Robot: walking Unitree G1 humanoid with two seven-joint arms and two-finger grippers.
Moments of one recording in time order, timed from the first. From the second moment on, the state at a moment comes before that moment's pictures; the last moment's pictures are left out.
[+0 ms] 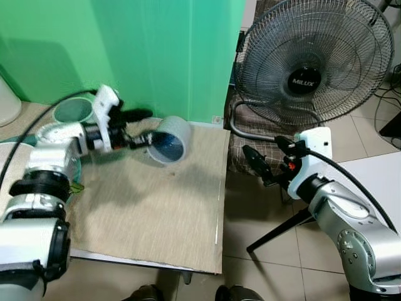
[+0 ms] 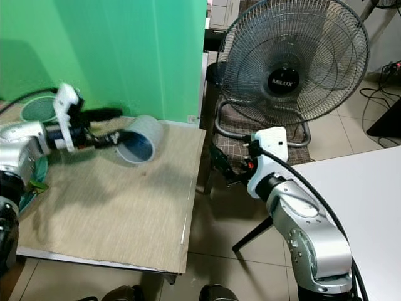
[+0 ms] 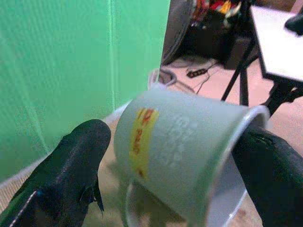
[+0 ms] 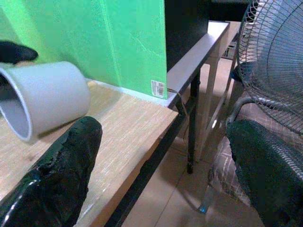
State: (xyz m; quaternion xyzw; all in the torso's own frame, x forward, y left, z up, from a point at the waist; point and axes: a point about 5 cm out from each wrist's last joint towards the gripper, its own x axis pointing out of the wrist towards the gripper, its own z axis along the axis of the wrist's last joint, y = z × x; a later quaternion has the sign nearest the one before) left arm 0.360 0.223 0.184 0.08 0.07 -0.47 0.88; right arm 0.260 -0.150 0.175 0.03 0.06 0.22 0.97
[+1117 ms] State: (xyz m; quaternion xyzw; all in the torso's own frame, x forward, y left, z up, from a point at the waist) left arm 0.361 0.216 0.183 0.13 0.07 -0.45 0.88; right arm 0.262 -0.147 0.170 0.03 0.06 0.23 0.97
